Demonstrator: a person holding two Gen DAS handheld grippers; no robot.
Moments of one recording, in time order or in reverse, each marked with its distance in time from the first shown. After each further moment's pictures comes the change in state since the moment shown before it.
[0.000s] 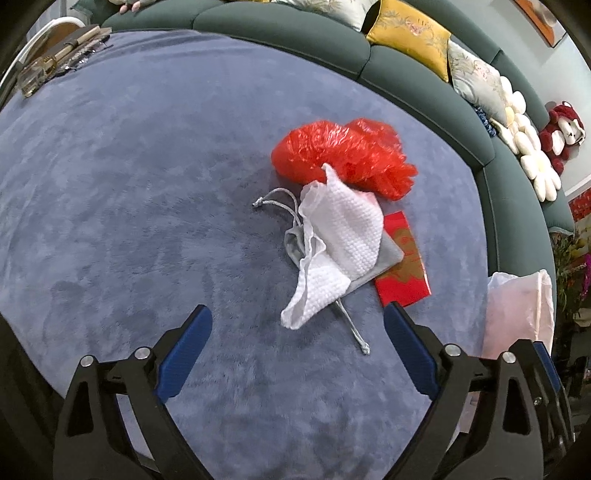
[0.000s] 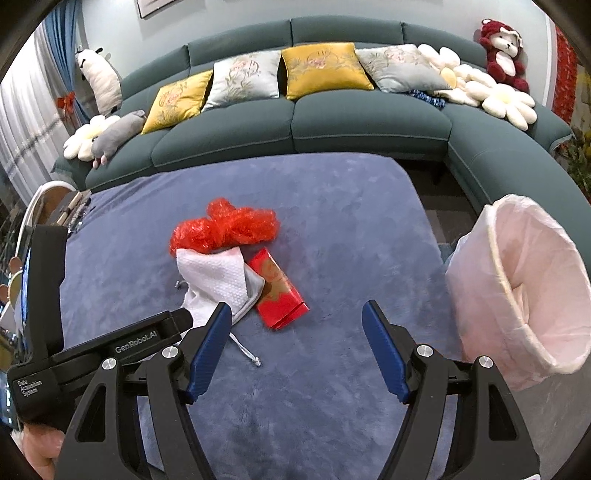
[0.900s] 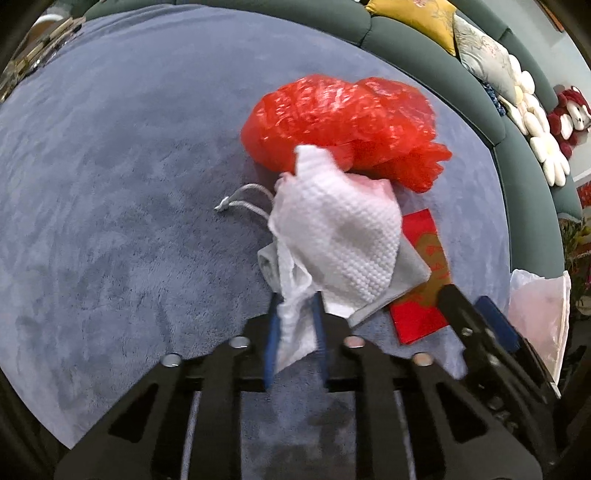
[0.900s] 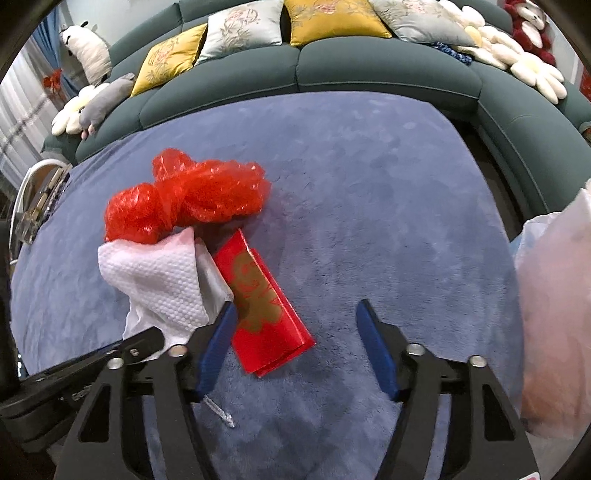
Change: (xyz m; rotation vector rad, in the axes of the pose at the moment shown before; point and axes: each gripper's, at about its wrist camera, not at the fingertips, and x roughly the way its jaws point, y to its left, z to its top) left arm 0.050 -0.005 0.017 0.033 0.085 0.013; right arm 0.121 -0.005 0.016 -0.004 0.185 0.043
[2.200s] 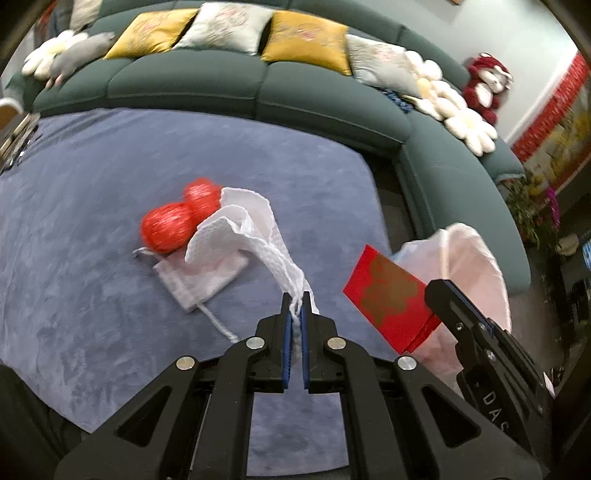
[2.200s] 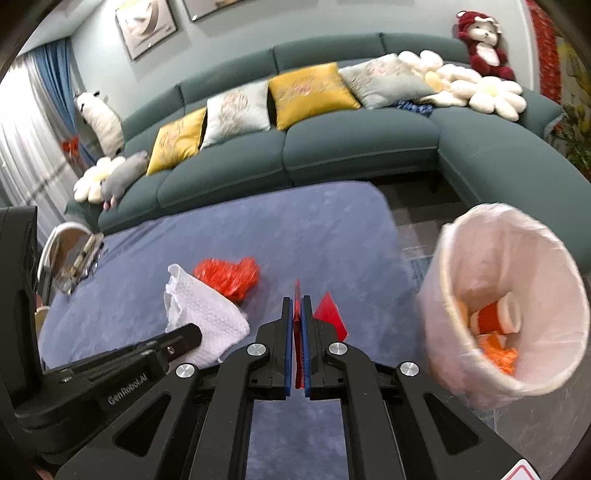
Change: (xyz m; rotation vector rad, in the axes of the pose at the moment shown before) left arm -0.120 -0.122 -0.058 0.258 -0.190 -0.137; right arm -0.170 -0.060 -0.030 0.101 -0.299 0.048
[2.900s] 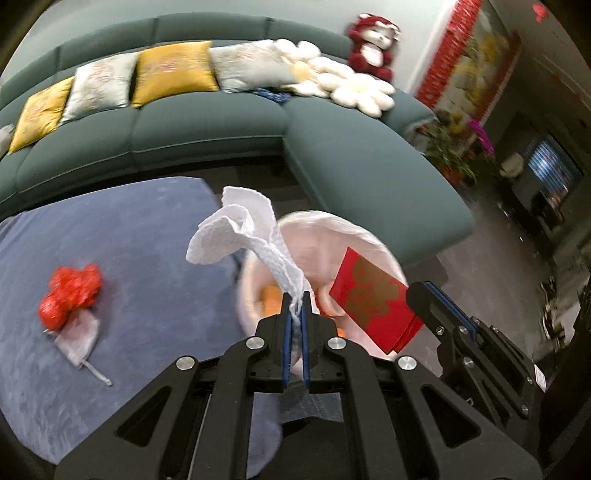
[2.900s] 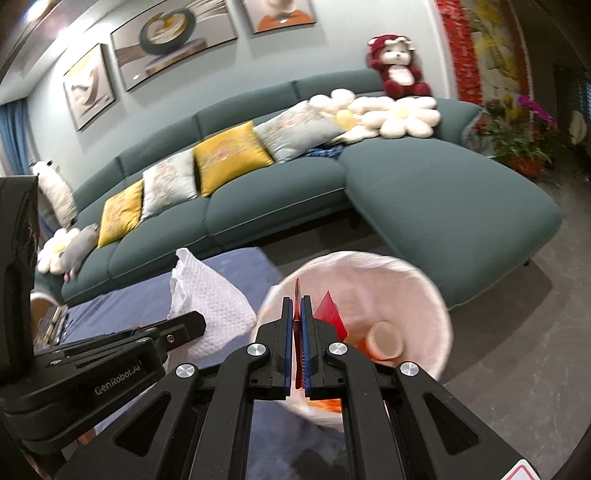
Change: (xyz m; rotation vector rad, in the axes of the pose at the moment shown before) left arm -0.005 -0.203 -0.008 0.345 -0.010 -0.198; right arm -0.111 -0.159 0.016 0.172 -0.192 -0.178
